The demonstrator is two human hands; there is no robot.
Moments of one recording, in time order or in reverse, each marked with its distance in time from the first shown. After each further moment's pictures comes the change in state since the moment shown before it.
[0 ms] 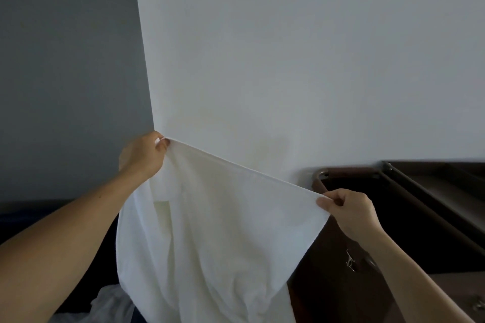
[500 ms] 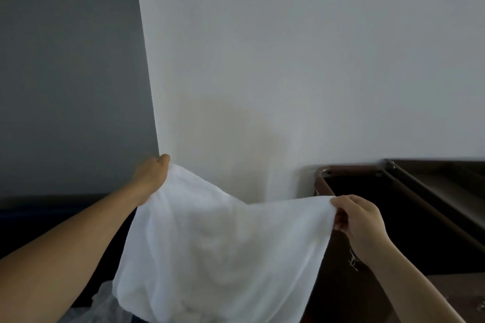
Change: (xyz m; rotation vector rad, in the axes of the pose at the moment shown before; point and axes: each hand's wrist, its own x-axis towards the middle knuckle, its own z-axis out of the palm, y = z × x) left_hand -0.033 -0.001 0.021 -0.313 -0.274 -0.349; right_hand -0.010 0.007 0.014 0.699 0.031 0.214
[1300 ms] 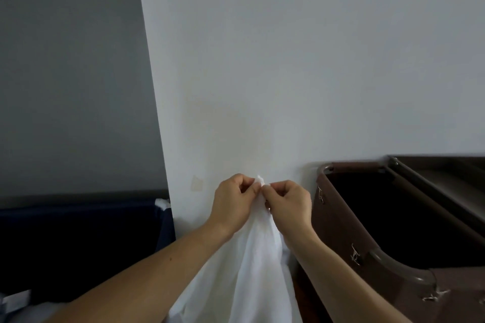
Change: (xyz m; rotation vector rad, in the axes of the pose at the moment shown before) left_hand -0.134 0.062 0.086 -0.399 -0.178 0.318; right_hand -0.050 -0.016 0.115 -0.160 -0.036 -0.136
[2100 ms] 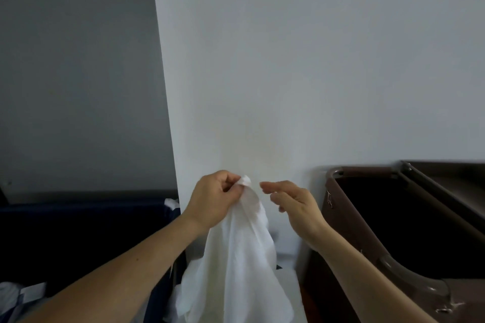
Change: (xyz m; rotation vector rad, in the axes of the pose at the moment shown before) left_hand 0.000 -0.004 -0.055 0.108 -0.041 0.107; right_hand 0.014 0.005 -0.020 -0.044 -0.425 -0.237
